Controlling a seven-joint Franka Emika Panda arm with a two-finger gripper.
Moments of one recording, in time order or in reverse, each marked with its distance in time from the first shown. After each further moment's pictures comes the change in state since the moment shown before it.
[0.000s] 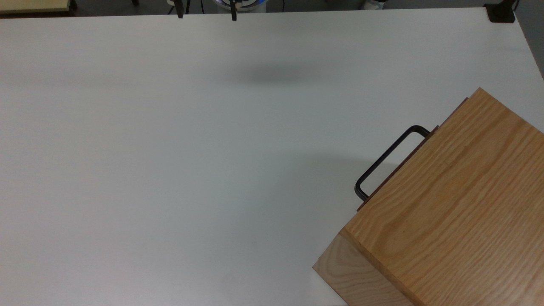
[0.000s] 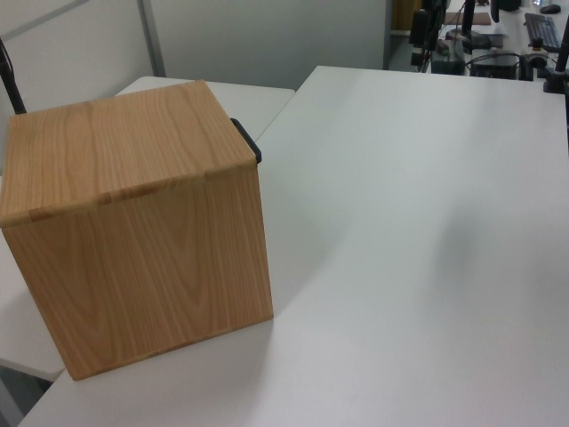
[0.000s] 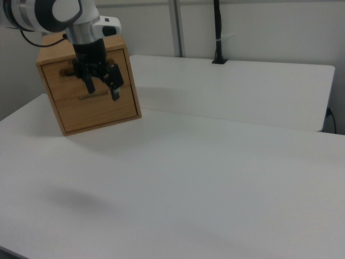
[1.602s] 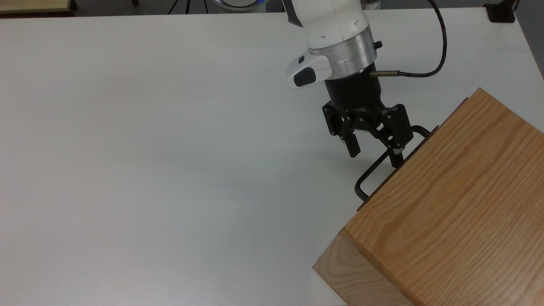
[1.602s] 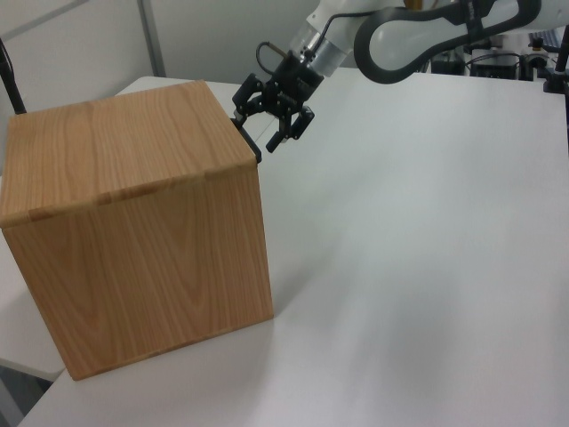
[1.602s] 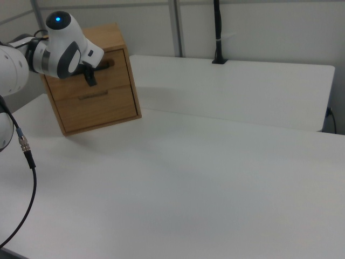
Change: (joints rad) arm 0.228 0.506 0.150 0.220 0.141 0.882 0.864
